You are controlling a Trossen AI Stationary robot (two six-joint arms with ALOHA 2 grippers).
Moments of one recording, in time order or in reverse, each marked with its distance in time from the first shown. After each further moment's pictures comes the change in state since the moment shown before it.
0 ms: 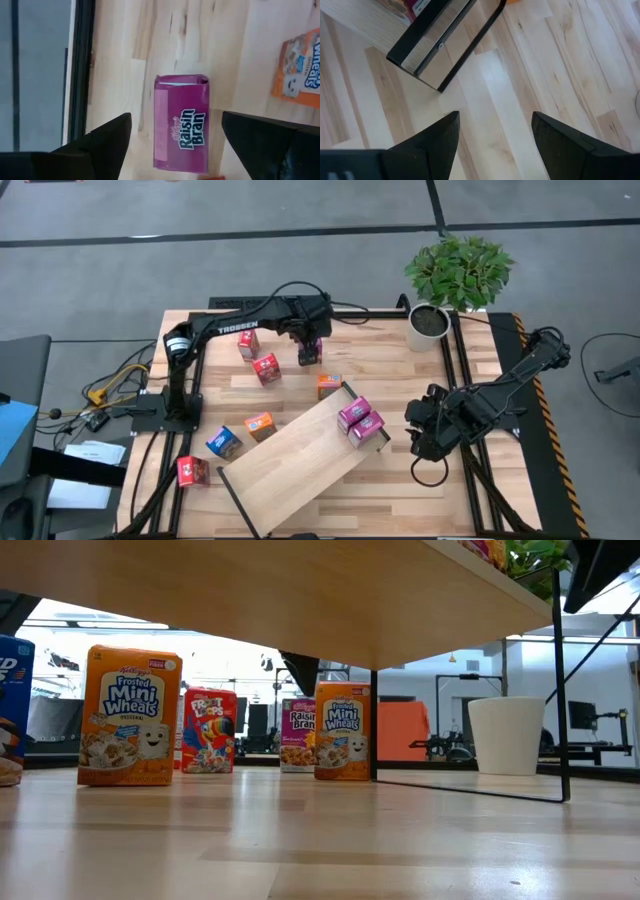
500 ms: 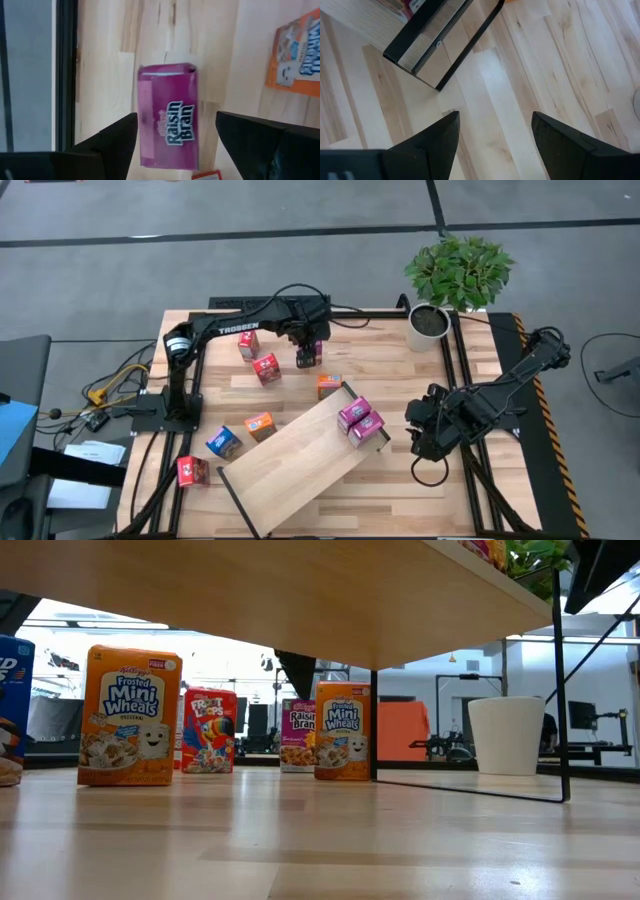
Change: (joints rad) left arm -0.005 -0.001 -0.031 -0.002 0.021 0.021; right arm 0.002 0.000 0.000 -0.009 0.000 0.000
